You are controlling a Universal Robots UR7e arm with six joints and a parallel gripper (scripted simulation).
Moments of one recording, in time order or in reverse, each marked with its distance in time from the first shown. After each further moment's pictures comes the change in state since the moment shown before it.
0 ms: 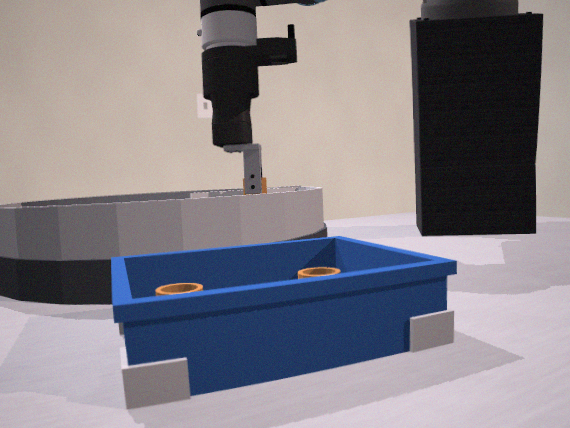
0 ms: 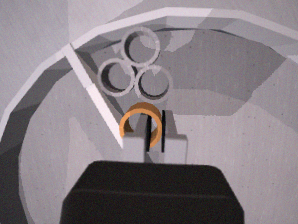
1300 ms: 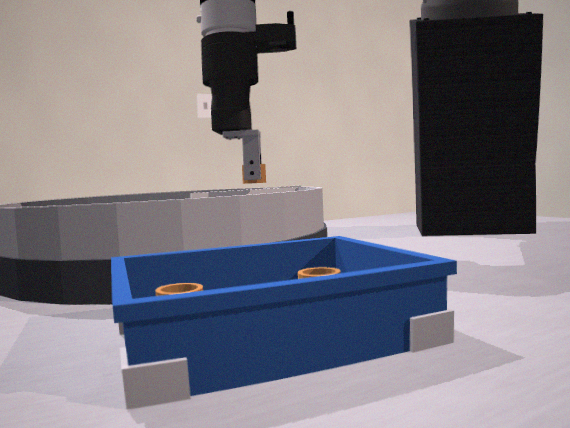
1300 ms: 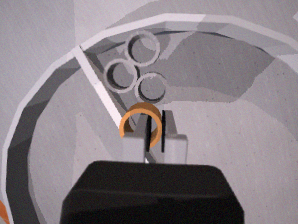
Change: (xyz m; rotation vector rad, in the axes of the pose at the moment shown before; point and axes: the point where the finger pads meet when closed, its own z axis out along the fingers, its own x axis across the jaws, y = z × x) arm 0.000 0.000 -0.018 -0.001 0.000 0.000
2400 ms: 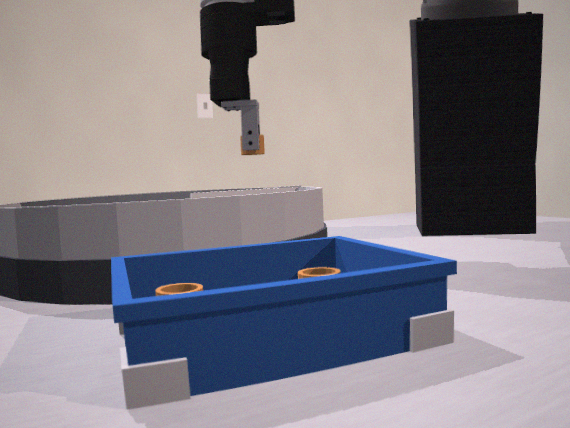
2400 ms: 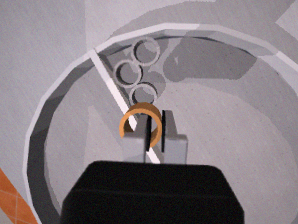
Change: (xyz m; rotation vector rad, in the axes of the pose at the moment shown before) arm 0.000 0.000 -0.039 0.000 0.000 0.000
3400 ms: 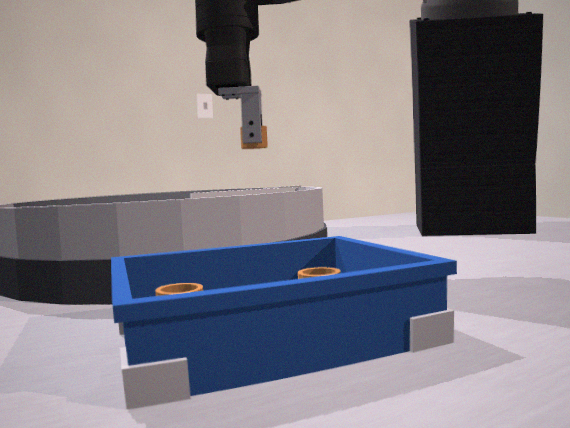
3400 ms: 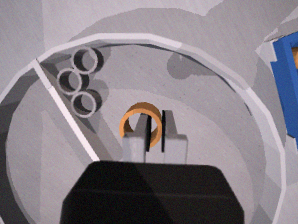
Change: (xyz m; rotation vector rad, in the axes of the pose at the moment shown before) arm 0.070 -0.010 -0.004 0.001 0.003 0.000
